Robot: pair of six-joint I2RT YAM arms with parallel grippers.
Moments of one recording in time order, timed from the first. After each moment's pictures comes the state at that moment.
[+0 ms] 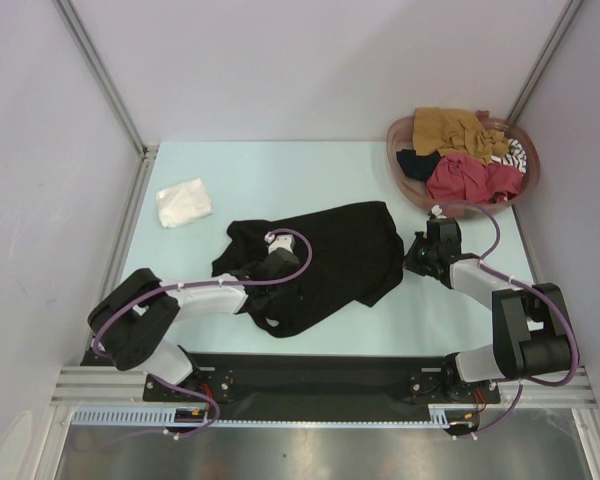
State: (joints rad) left arm -0.83 1.51 0.65 -0.01 -0.16 -0.77; right arm 0.15 1.41 0.61 -0.03 -0.11 0.52
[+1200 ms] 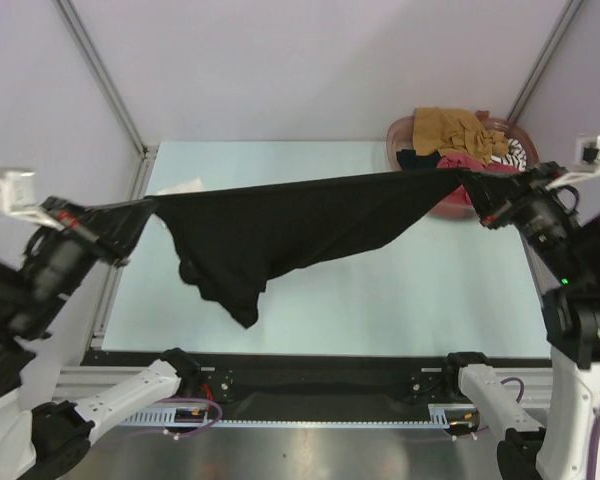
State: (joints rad) left arm -0.64 0.83 1.82 -0.94 -0.20 -0.42; right arm 0.02 0.83 1.55 -0.61 -0.42 0.46
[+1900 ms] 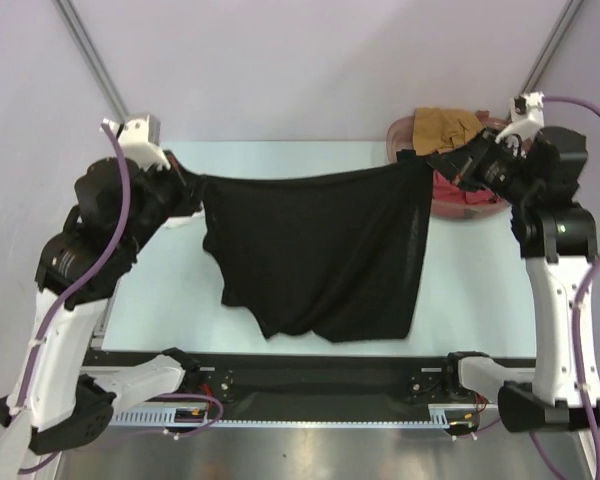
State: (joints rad) left arm -0.54 1.00 1.69 -0.94 -0.25 -0.39; right arm 0.02 1.07 1.59 -0.68 -0.51 0.49
